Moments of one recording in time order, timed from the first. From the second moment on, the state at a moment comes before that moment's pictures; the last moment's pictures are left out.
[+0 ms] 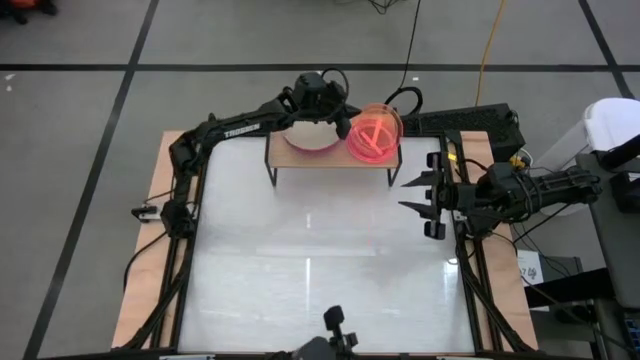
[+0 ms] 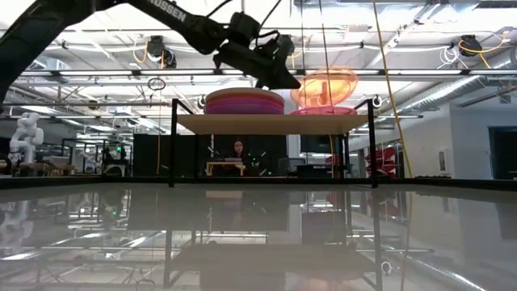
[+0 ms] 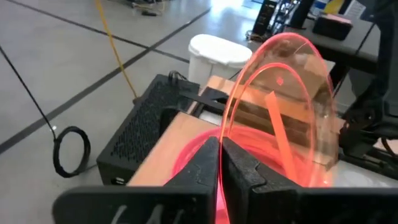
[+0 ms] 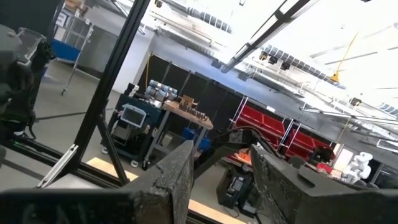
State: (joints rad) left arm 0.57 2.04 1.77 -0.05 0.31 -0.06; right arm 0.19 0.70 0.70 0.28 0.08 -0.46
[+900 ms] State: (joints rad) left arm 0.55 1.88 1.77 -0.12 0.32 0.04; right arm 0.19 0.70 0.70 0.22 0.24 -0.46
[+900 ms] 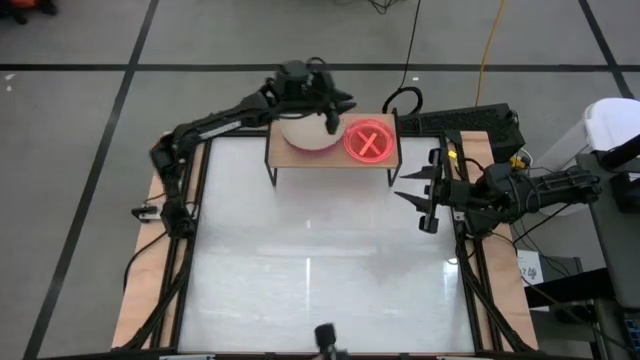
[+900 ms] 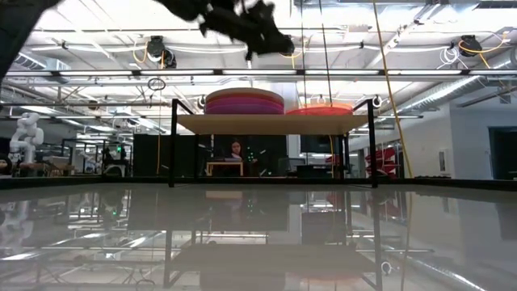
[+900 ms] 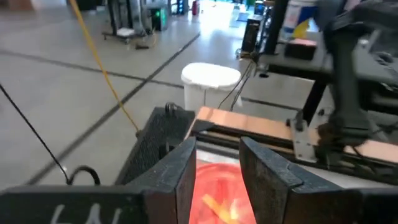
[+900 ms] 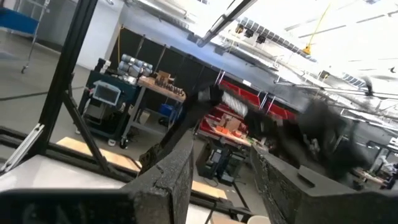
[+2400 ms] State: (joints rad) left arm -0.02 0.37 0.07 0.52 -0.20 -0.03; right arm 0.04 0.38 0.04 0.49 0.29 -0.21
